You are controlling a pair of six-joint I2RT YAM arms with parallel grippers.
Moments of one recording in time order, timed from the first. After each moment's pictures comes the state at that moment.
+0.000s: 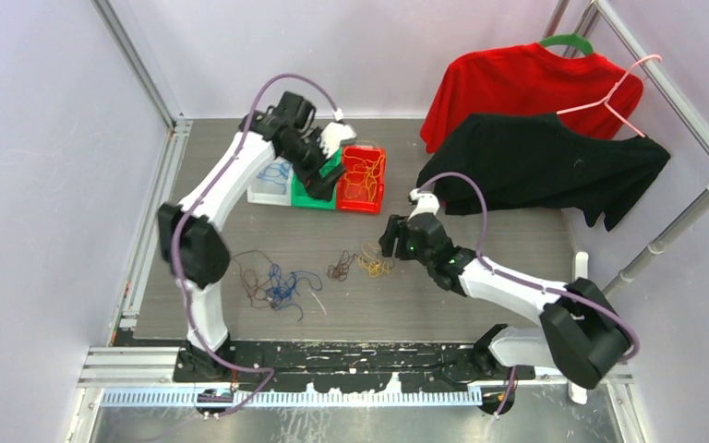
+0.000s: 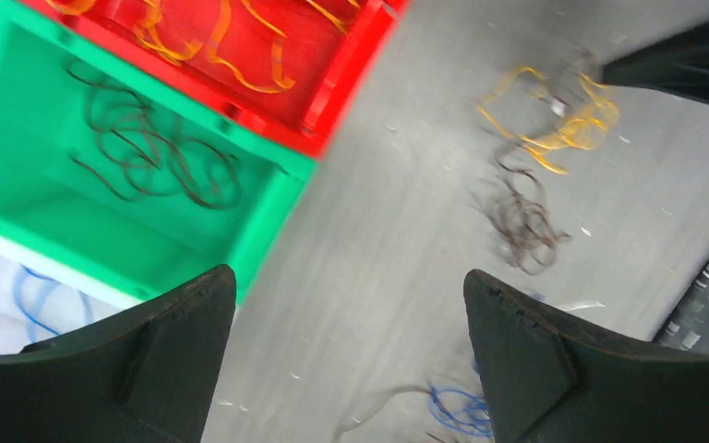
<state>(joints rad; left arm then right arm) -0.44 2.01 2.03 -1.07 0.43 0.58 0.67 1.21 0.54 0.12 0.24 0.54</state>
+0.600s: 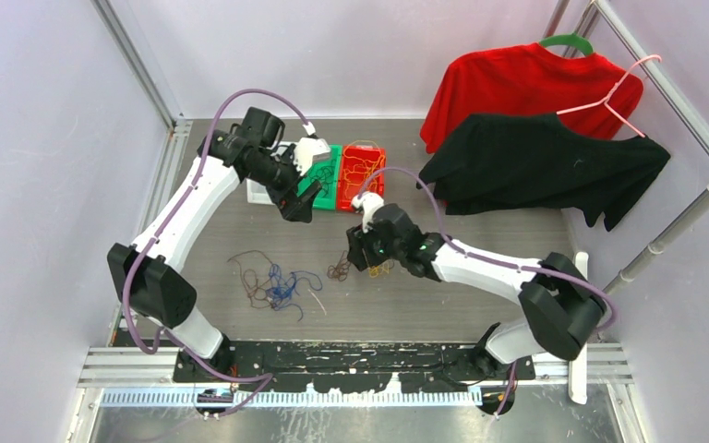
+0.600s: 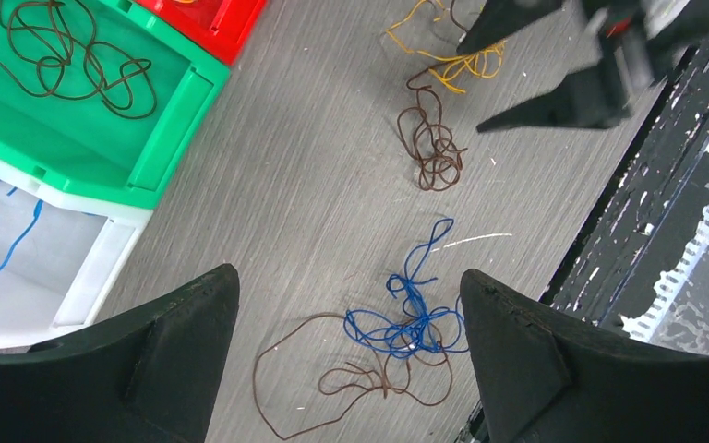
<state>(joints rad) -0.40 1.62 1.67 -1.12 0.50 0.55 0.78 1.40 0.76 0.01 -0.08 0.26</state>
